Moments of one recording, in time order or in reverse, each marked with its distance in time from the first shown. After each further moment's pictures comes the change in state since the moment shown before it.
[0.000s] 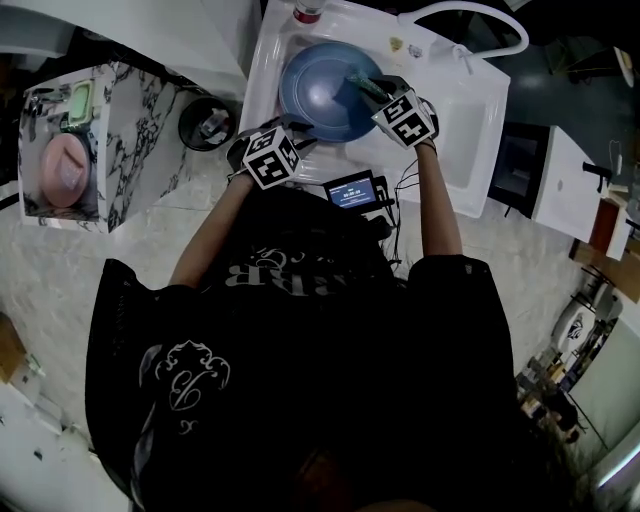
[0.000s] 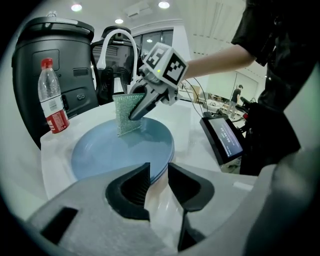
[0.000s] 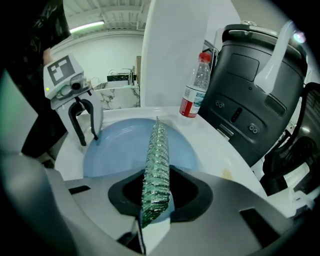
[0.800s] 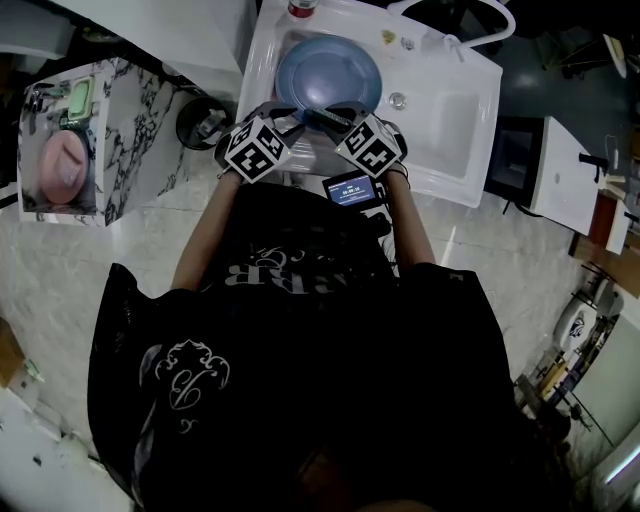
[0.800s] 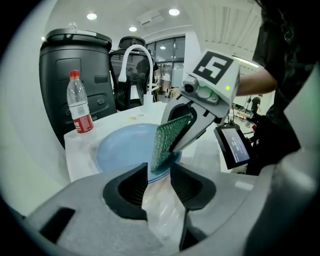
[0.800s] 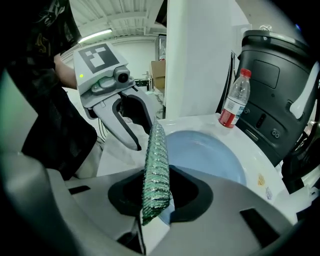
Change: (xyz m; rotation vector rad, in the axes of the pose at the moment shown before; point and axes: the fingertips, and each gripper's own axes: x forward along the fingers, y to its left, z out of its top) left arm -0.037 0.013 0.007 -0.099 -0.068 0.138; right arm -0.018 0.125 0.030 -0.017 -0.033 0.163
